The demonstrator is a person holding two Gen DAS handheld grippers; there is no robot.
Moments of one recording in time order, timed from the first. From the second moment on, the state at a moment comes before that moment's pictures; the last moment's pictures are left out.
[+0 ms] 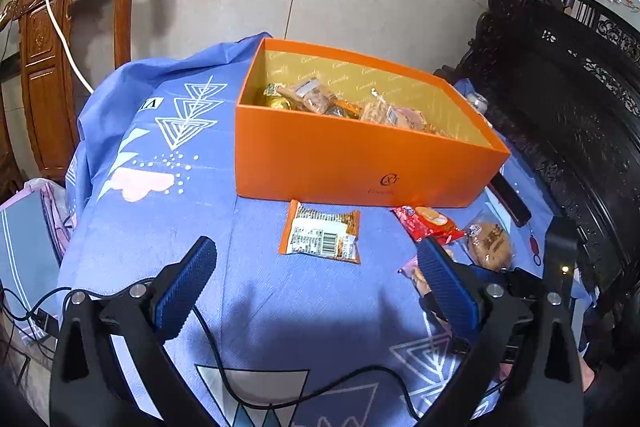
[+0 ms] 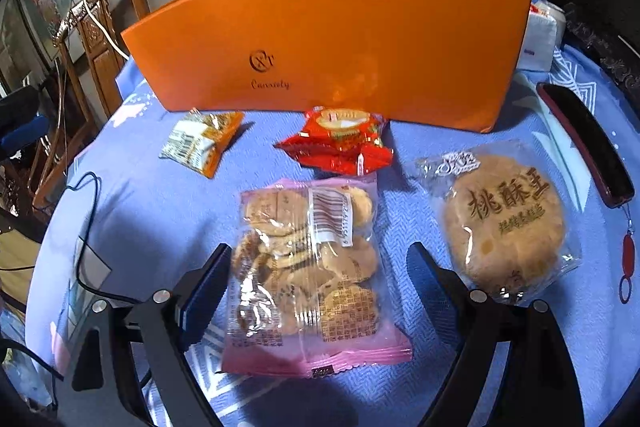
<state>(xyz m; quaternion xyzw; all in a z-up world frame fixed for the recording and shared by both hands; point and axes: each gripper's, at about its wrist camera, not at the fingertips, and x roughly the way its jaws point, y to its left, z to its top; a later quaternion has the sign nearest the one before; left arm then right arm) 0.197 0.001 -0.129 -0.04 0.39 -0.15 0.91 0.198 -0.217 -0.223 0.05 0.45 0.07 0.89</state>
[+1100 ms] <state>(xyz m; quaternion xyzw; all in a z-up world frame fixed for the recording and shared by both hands) 0.286 -0.057 -0.218 0.00 0.48 -0.12 0.87 0.164 -0.218 -0.223 0.02 0.43 0.07 0.90</state>
